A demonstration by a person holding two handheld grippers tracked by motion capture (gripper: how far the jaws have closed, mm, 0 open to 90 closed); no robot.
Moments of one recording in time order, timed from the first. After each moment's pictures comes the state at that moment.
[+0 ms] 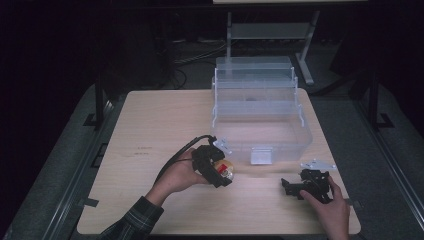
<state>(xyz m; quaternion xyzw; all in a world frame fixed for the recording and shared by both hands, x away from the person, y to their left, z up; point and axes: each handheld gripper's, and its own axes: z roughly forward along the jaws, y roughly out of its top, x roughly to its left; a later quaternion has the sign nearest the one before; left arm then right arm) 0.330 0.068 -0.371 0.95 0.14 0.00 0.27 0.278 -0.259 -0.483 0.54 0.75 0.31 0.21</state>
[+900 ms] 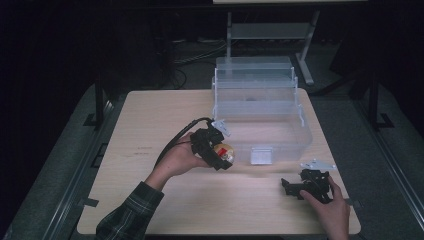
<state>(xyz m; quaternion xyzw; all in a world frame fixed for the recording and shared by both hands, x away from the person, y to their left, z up) 0.357 0.068 -0.340 0.95 0.16 0.01 0.29 0.278 -0.259 -0.483 0.54 0.75 0.31 0.21</state>
